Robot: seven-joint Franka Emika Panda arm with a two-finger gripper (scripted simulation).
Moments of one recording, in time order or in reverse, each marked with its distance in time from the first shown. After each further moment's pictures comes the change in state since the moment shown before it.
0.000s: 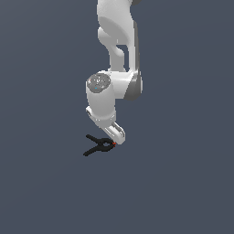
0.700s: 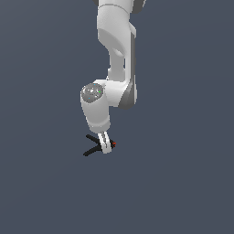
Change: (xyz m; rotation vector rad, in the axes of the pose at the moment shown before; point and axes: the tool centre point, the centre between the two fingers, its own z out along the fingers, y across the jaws) arm 0.023 0.013 0.030 -0.005 0.010 0.437
